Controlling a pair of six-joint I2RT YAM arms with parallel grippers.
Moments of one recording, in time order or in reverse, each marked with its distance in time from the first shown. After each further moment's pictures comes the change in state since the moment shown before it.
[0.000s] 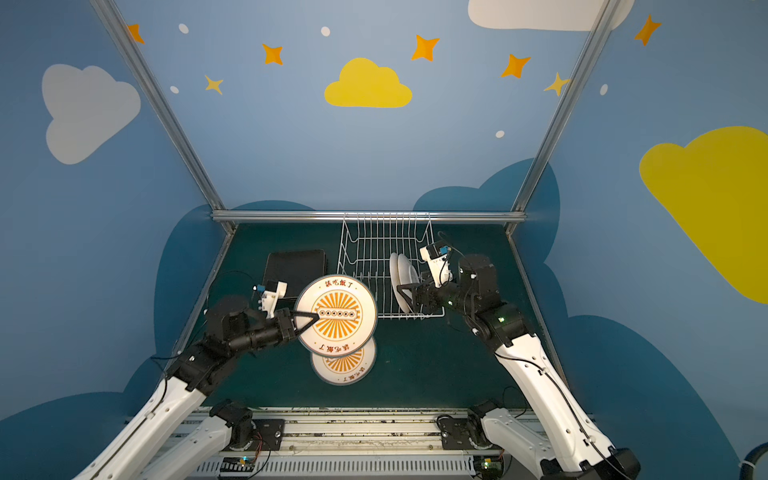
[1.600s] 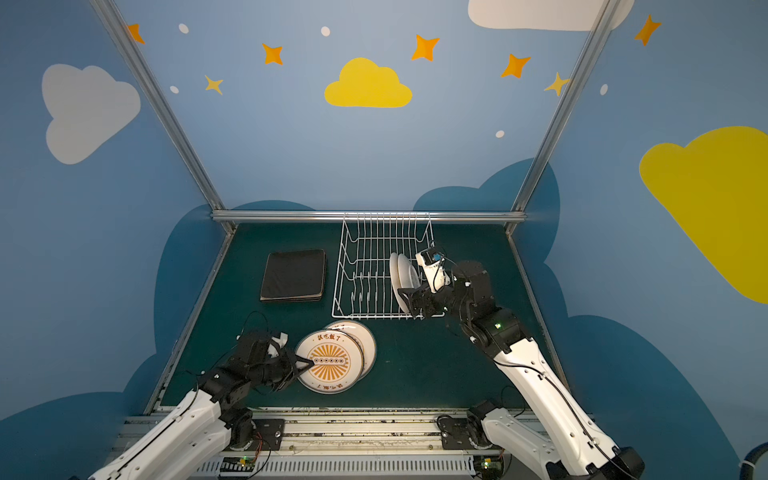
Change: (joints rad) left arm -0.012 0.021 -0.375 -0.026 -0.093 -0.161; right arm 0.078 -0.023 -0.037 0.039 0.168 -0.048
